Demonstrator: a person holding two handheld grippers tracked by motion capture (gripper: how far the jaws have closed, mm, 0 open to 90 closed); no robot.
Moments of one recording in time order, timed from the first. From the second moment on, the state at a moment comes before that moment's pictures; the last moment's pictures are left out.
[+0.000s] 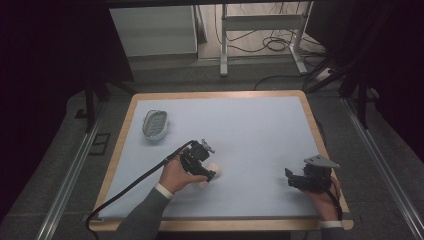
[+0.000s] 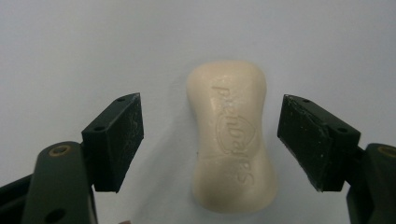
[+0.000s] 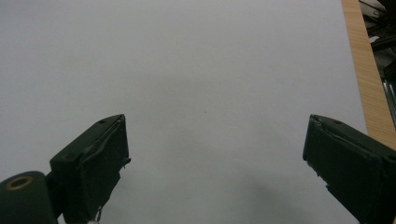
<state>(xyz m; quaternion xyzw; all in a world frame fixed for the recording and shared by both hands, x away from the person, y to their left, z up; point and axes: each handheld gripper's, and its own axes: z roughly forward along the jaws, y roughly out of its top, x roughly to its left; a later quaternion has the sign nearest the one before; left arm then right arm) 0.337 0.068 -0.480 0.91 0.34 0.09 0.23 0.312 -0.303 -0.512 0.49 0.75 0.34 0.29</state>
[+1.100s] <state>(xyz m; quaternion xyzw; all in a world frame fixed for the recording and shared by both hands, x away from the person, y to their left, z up) 0.338 0.063 -0.506 0.91 0.37 0.04 0.20 0.311 -0.311 -0.507 0.50 0.74 0.34 0.30</state>
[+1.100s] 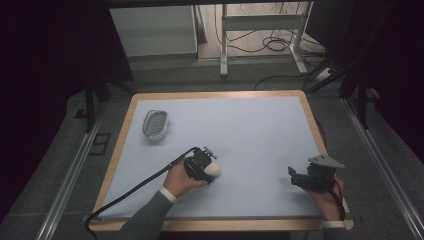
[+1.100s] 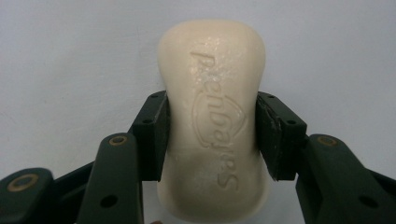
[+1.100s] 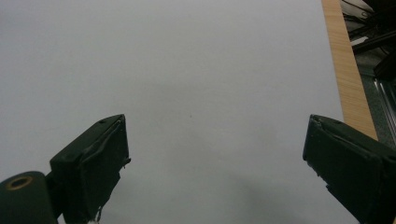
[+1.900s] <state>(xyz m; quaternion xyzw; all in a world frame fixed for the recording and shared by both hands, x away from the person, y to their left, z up) 0.341 0.090 -0.470 0.90 0.37 0.06 0.25 0.309 -0.311 -0.505 0.51 0.73 0.35 0.31</state>
